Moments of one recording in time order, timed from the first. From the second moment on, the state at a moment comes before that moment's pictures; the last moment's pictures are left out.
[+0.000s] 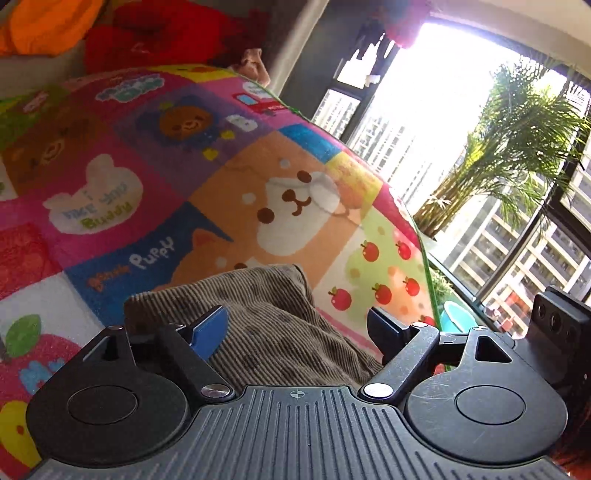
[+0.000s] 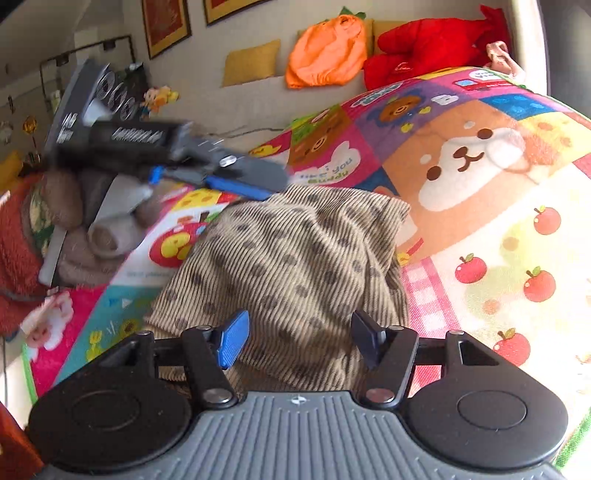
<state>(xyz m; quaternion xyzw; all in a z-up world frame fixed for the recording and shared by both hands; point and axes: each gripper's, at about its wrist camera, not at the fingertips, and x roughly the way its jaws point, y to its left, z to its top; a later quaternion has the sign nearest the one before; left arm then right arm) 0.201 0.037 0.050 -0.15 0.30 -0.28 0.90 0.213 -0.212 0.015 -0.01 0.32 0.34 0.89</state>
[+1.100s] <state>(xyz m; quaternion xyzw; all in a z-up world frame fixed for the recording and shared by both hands) 0.208 0.040 0.072 -0.15 0.26 -0.26 0.92 0.297 -0.211 -0.027 -0.03 0.33 0.21 0.92</state>
